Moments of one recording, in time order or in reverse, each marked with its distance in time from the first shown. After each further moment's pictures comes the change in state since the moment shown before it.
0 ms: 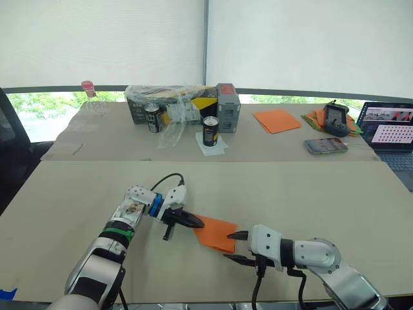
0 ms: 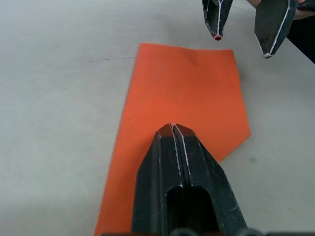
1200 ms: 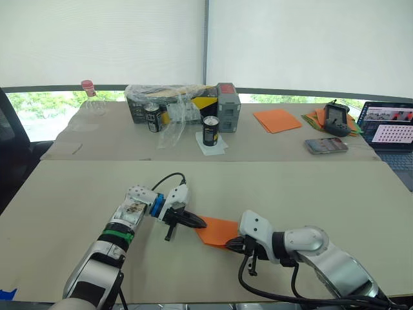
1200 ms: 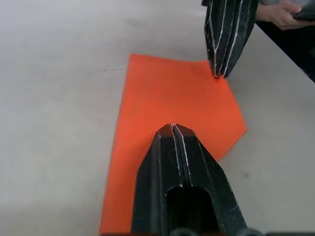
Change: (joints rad) left arm 0.038 0.005 0.002 -0.104 -0.005 0.085 0.018; right arm -0.153 0.056 0.011 -0.133 0.110 0.608 0.016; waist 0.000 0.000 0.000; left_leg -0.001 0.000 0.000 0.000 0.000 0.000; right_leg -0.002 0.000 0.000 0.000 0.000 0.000
